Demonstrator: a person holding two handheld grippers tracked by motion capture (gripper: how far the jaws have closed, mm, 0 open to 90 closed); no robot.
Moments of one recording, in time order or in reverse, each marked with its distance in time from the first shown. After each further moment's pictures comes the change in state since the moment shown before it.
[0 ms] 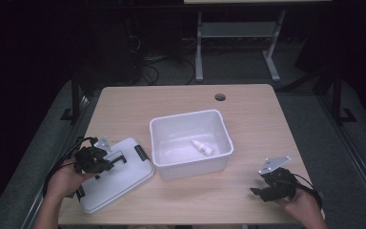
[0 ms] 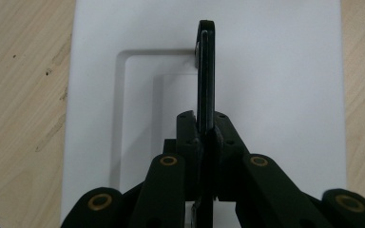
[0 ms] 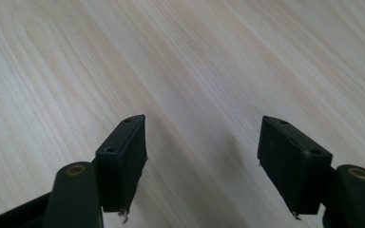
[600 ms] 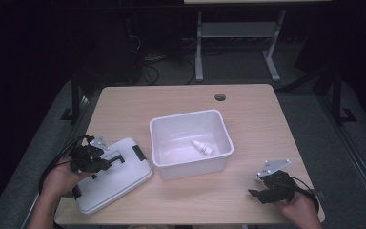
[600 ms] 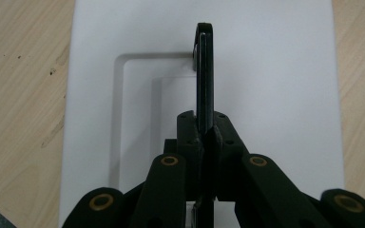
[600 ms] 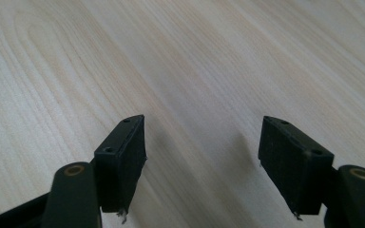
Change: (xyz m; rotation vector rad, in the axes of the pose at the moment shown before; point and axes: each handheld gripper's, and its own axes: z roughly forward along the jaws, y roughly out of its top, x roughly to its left) left arm 0.002 -0.002 -0.015 -0.004 -0.022 0.006; right arm 0.005 -0.005 0.006 -0.029 0.000 0.021
